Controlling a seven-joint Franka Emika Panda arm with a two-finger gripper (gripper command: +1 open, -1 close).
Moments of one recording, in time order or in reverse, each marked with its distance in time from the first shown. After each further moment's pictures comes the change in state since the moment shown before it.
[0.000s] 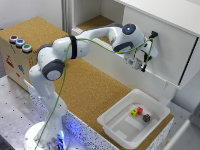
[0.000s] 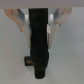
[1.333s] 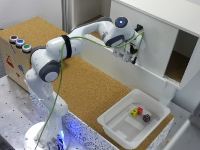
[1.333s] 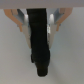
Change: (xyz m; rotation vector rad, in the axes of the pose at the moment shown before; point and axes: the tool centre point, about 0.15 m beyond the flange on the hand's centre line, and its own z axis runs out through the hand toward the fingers) arm -0.014 -0.159 -0.021 0.158 -0.067 -0.073
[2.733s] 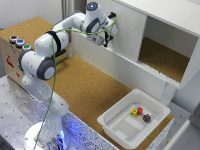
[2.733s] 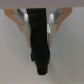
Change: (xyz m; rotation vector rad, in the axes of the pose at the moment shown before) arm -0.002 -0.203 0.006 0.013 -0.011 0.001
